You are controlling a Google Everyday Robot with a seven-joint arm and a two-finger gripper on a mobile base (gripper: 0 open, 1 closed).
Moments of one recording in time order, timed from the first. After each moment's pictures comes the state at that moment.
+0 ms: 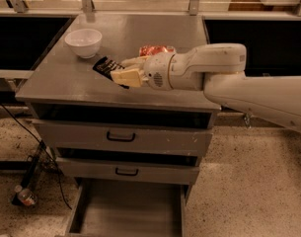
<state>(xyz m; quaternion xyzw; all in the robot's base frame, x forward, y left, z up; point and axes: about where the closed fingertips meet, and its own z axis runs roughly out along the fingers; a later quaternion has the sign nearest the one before) 0.608 0.058 0.896 -0.39 0.69 0.34 0.51</state>
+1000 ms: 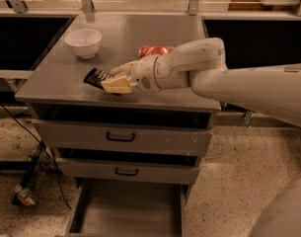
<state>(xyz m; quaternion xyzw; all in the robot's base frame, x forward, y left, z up) 0.610 0.092 0.866 -0.45 0.69 0.32 0.47</state>
